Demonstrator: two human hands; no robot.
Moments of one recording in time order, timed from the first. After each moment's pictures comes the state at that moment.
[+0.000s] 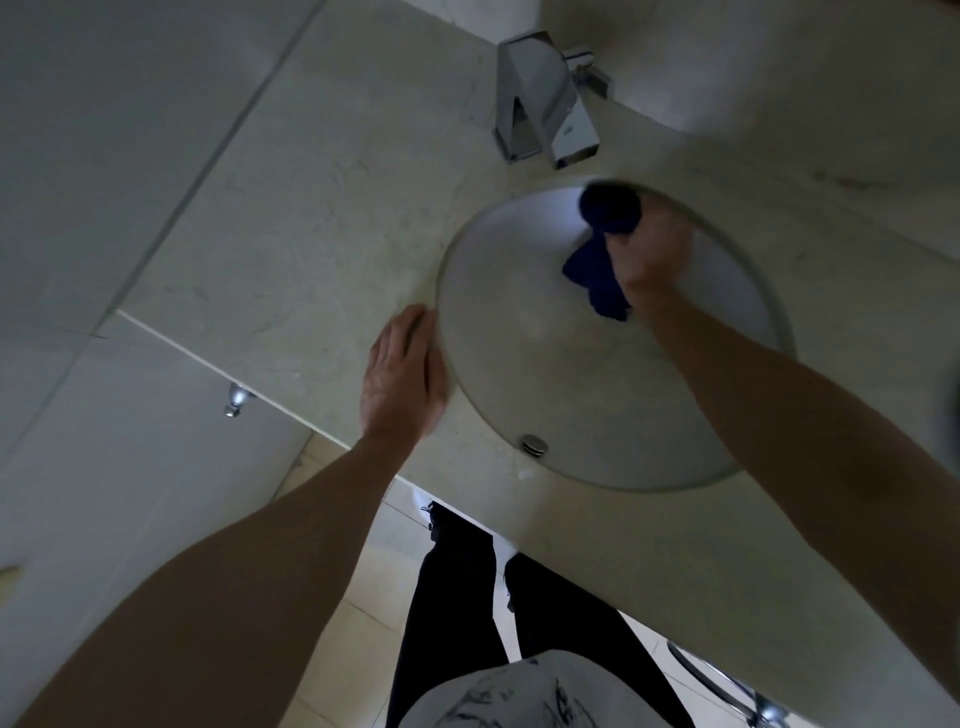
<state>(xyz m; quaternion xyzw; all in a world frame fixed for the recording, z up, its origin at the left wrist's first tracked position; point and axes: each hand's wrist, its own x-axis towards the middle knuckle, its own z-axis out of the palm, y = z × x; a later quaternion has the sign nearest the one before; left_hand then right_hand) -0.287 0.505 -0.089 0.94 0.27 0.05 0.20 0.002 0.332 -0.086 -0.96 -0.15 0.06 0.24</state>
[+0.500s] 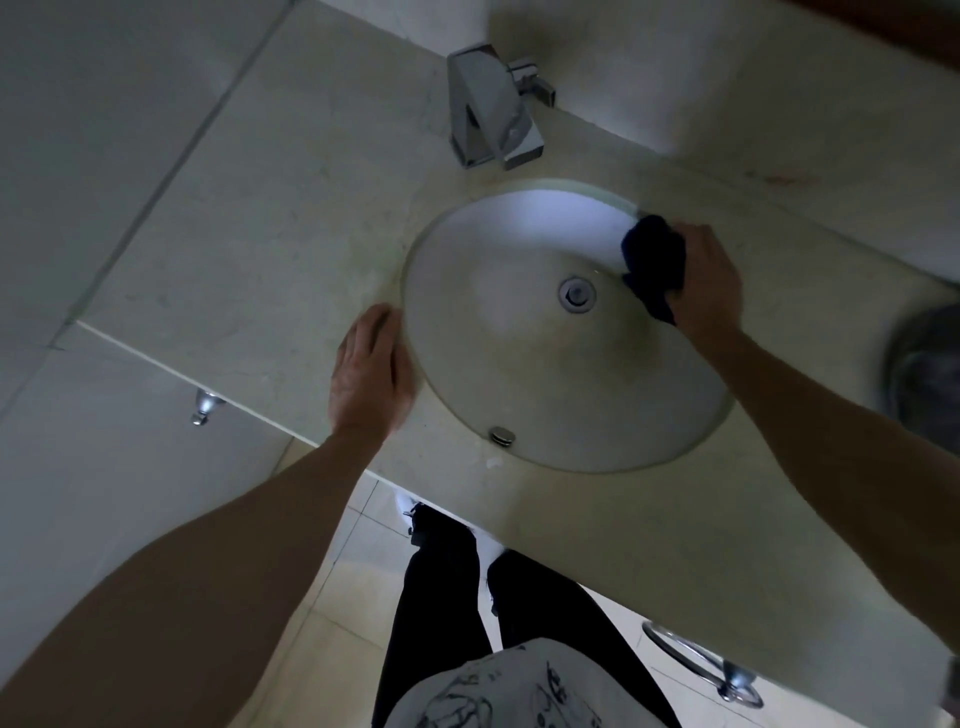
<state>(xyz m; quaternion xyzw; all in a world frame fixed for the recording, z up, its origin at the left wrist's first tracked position) -0.287 0.503 -0.085 0.94 0.26 0.06 0.21 -0.002 0.198 -0.074 -0.97 -0.20 0.03 0.16</state>
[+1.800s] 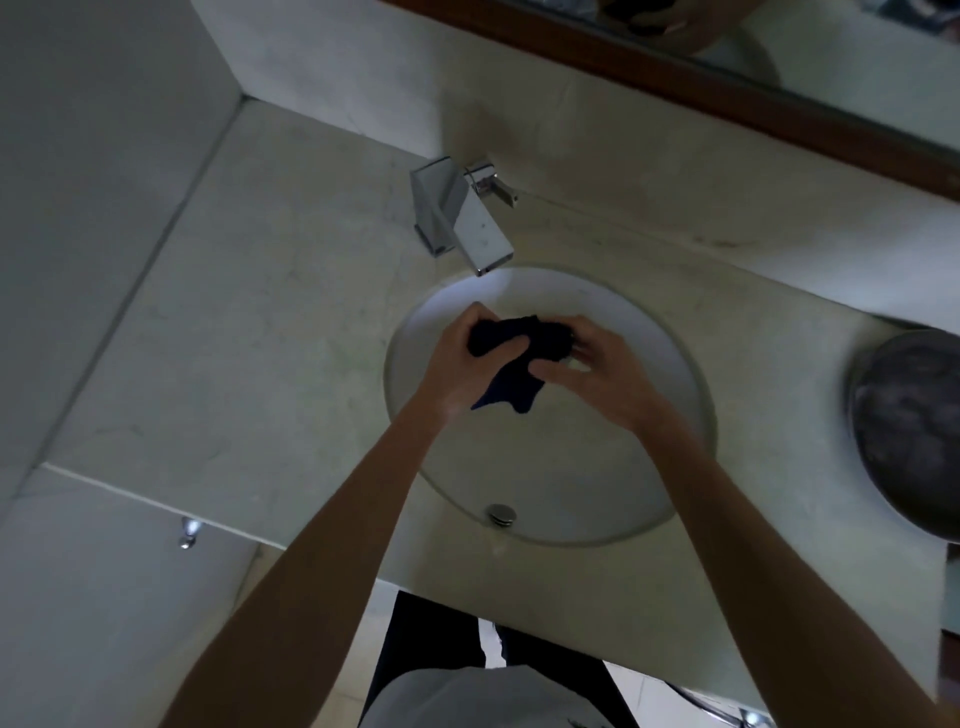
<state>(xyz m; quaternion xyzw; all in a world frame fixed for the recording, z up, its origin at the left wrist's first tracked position) -0.126 0.475 -0.015 0.76 0.17 -0.03 0.63 -0.068 0.286 0.010 -0.81 -0.14 0.27 0.50</state>
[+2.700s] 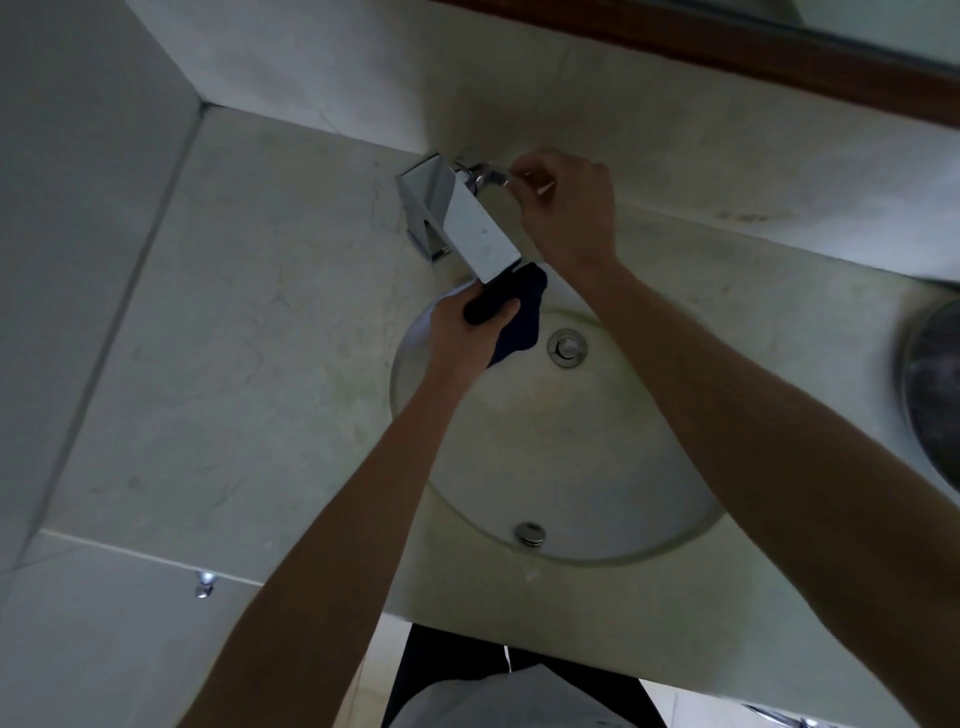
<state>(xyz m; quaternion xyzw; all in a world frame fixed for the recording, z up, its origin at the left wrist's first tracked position) -0.073 0.493 -0.049 0.77 0.25 0.01 0.59 0.062 0.400 0.006 -0.91 -0.16 -0.04 0.39</state>
